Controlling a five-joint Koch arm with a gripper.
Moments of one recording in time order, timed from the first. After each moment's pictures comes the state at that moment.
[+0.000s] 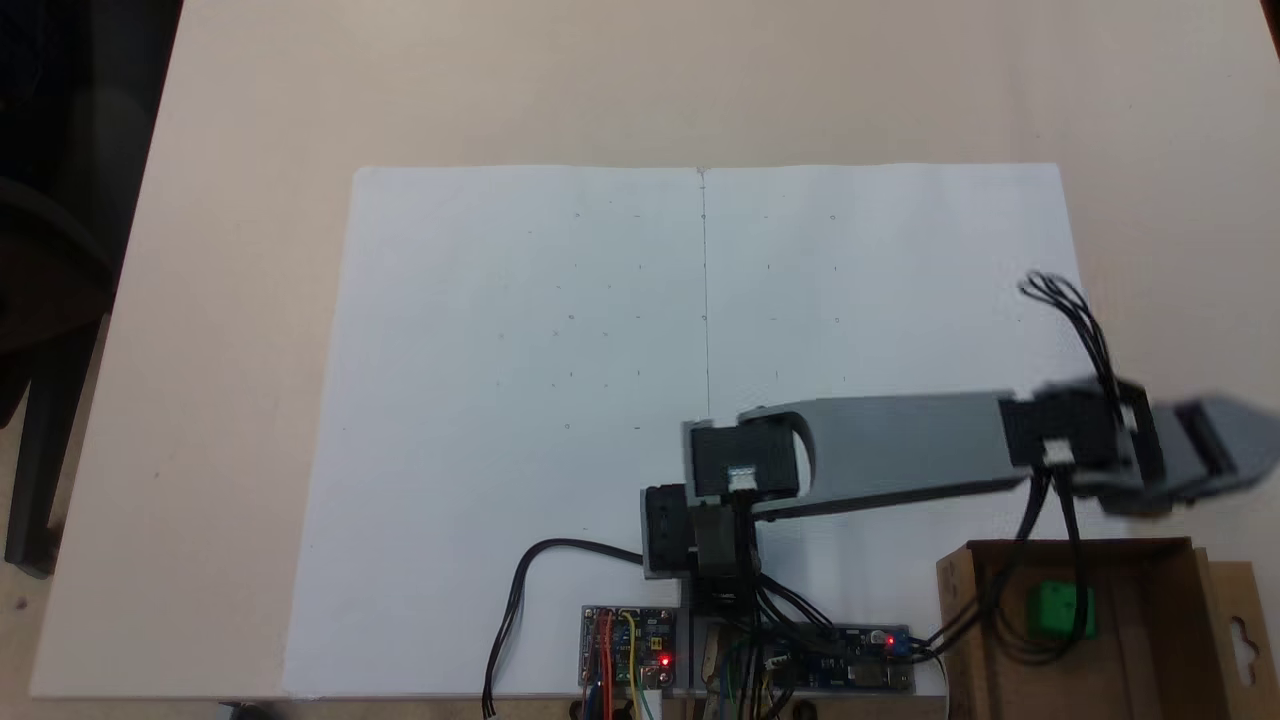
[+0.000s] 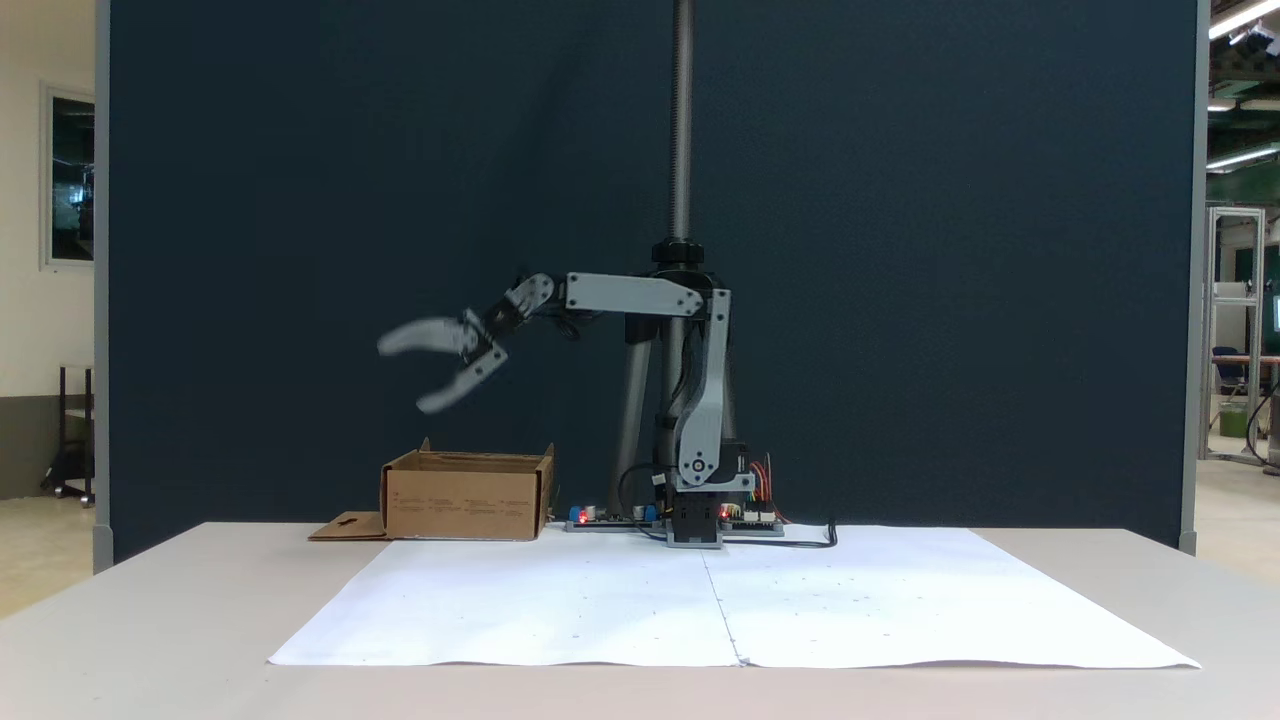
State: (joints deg) arm 83.8 95.4 88.9 12.7 -10.8
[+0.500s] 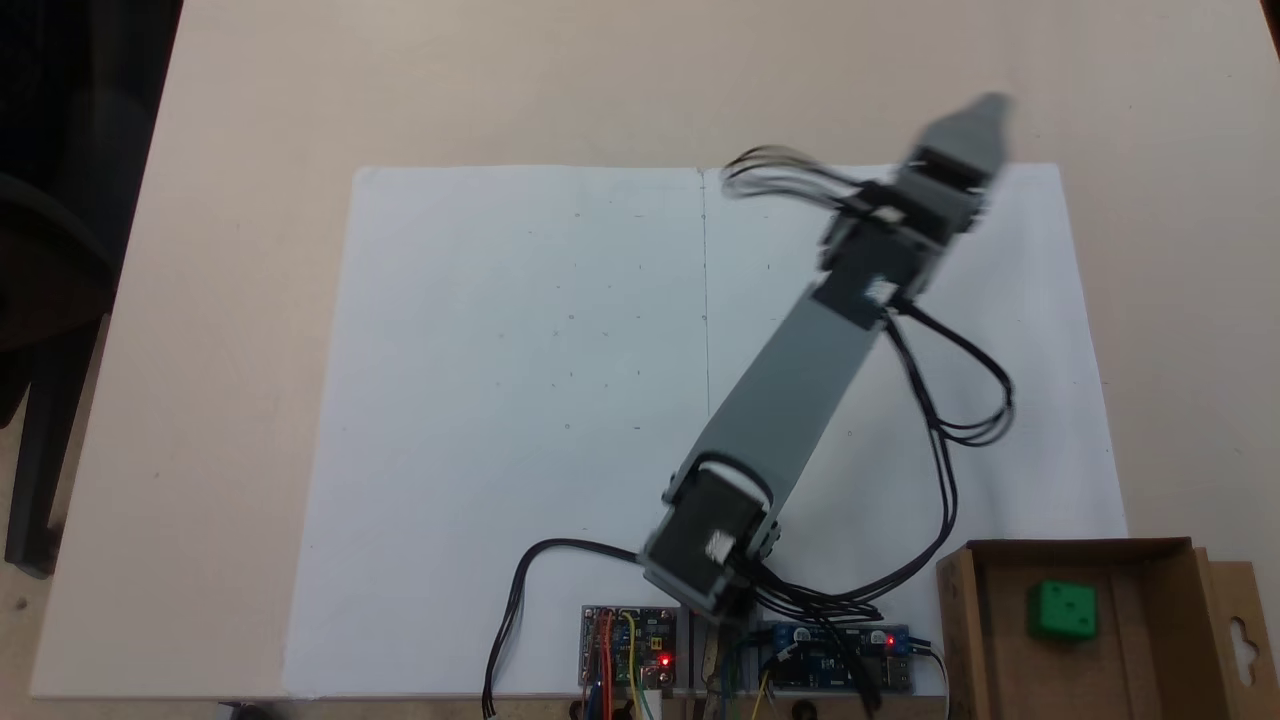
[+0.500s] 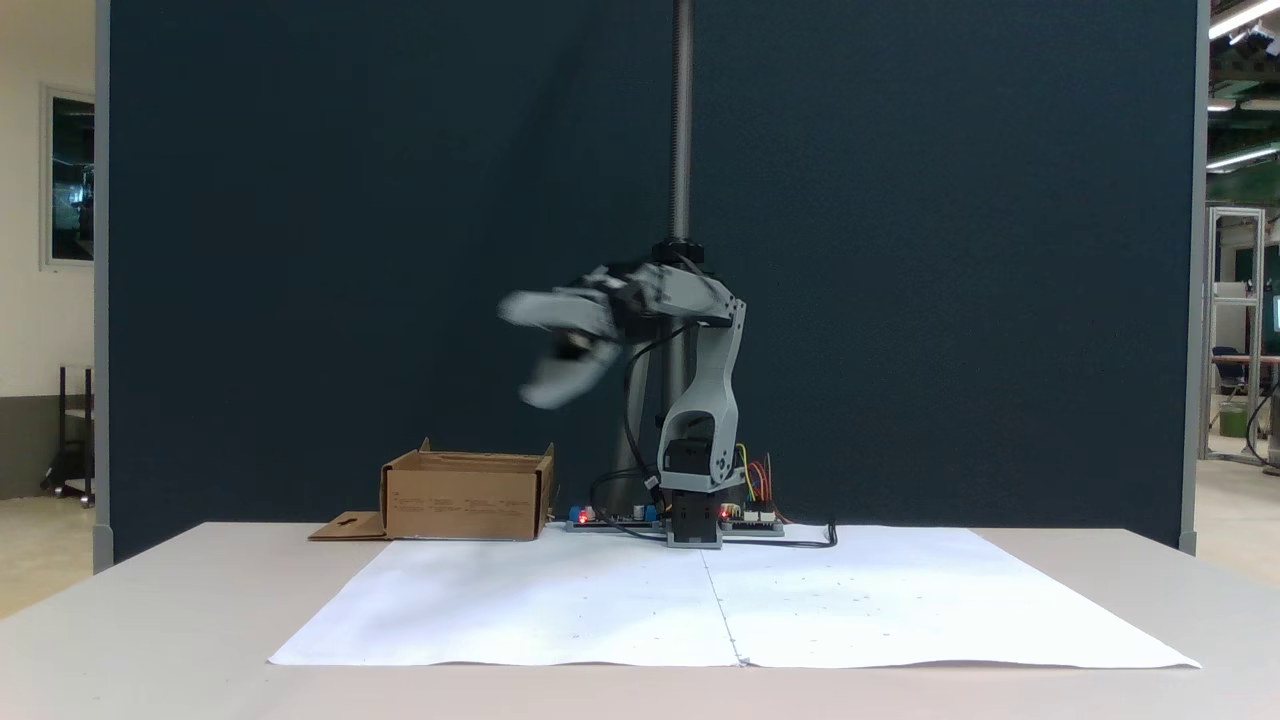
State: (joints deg) arm 29.7 108.0 102.3 8.4 -5.5
